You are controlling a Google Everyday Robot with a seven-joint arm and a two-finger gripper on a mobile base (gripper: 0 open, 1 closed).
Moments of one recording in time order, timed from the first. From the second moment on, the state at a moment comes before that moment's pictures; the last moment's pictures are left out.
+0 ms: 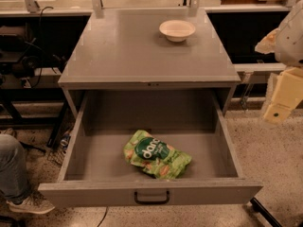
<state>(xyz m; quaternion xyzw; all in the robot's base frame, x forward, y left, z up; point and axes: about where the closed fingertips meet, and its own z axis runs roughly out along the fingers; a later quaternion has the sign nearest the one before) 0.438 -0.216 0.977 -0.60 0.78 -0.04 0.16</state>
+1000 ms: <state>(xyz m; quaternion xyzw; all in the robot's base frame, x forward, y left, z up) 0.451 -0.183 0.890 -0.52 0.84 0.05 0.16</state>
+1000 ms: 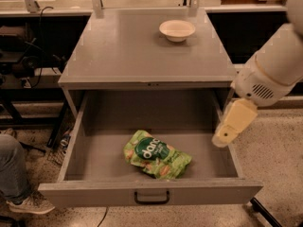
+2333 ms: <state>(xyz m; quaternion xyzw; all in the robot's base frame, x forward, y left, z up) 0.462 -0.126 0.809 -0.41 0.89 0.14 0.17</state>
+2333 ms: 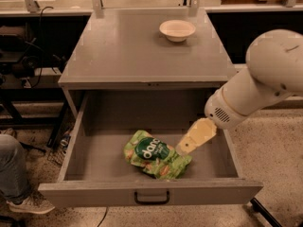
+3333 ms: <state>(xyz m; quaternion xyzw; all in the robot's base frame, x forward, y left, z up) 0.502 -0.052 0.725 -0.39 0.88 0.18 0.18</state>
